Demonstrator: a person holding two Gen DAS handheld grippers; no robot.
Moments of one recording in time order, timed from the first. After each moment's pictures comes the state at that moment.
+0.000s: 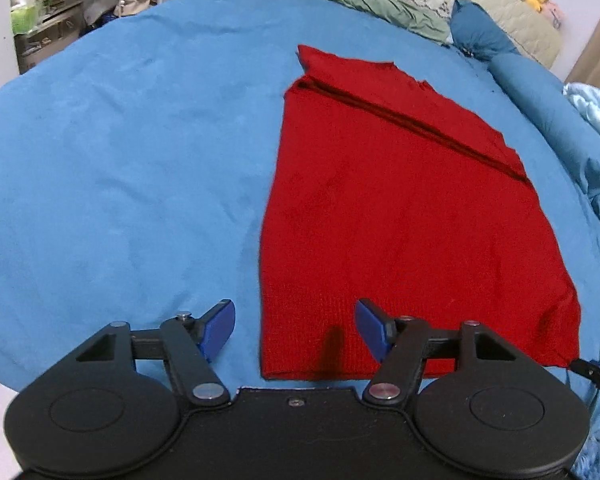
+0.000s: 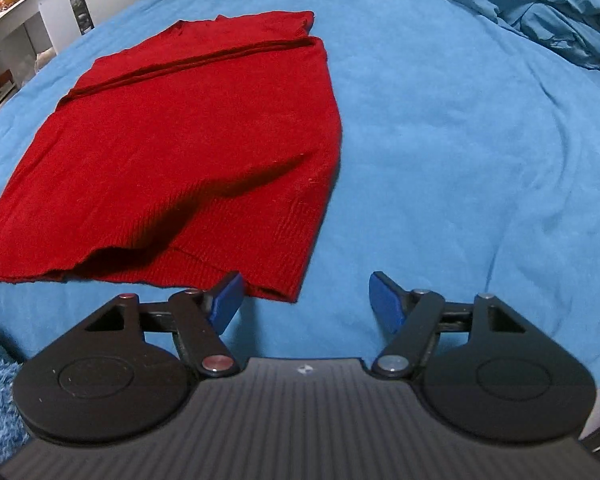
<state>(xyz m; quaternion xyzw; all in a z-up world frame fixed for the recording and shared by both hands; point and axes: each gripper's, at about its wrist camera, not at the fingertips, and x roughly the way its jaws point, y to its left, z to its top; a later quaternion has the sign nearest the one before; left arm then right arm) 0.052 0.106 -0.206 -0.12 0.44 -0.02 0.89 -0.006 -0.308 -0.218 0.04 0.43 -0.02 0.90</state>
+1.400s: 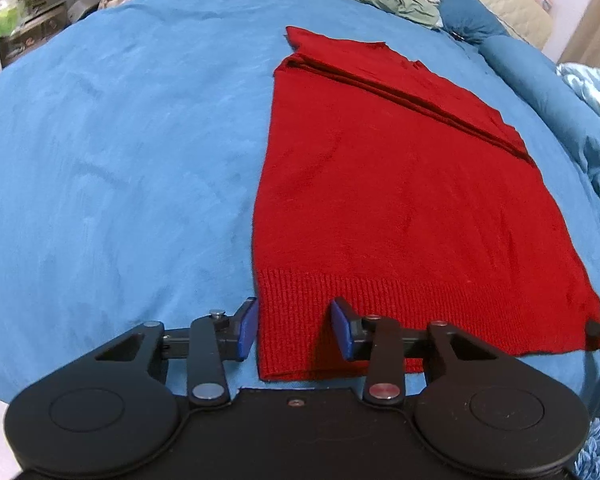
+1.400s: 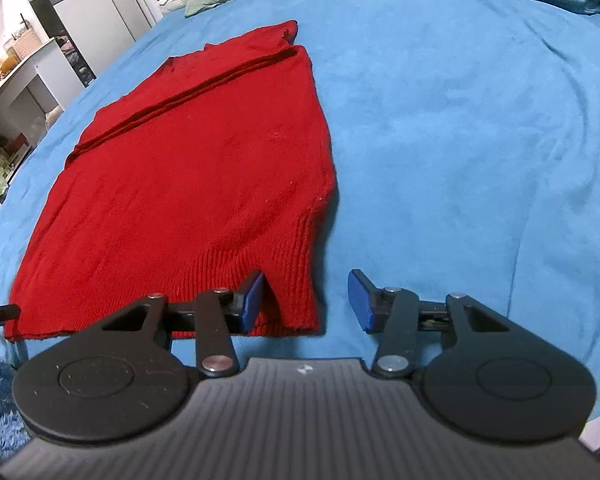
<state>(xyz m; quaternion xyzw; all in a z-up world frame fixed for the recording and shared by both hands) 0.054 0.101 -0.230 -0.12 0.45 -0.04 0.89 0.005 -0.346 -0.223 0.15 0.41 0.00 0.90</state>
